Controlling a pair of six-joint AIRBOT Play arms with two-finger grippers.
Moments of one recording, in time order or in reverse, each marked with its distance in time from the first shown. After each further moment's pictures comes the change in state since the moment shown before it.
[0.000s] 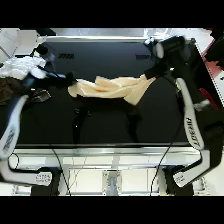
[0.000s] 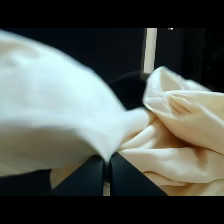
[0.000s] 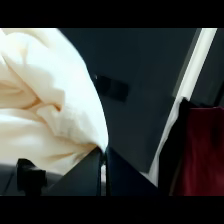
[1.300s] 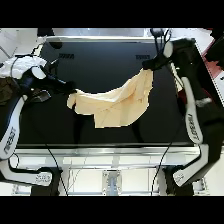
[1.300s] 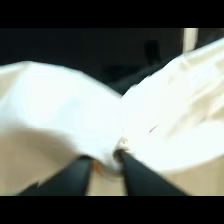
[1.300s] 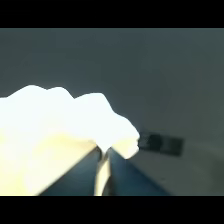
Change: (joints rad) left arm -0.033 -0.076 0.001 0.156 -0.142 -0.053; right arm -0.109 -0.131 -0.048 0.209 -0.389 0.109
